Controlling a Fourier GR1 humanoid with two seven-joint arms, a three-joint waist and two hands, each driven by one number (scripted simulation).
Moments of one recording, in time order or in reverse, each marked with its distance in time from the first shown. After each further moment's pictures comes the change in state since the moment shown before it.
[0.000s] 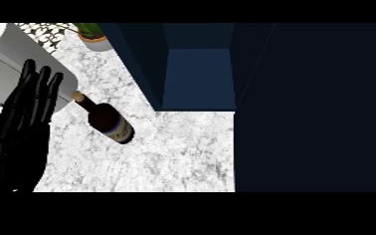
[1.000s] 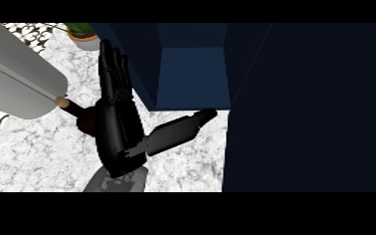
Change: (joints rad) left arm -0.362 -0.066 -0.486 0.265 -0.393 0.945 0.386; right arm 0.131 -0.005 0.163 -0.285 -0.113 0.084 0.254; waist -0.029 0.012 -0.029
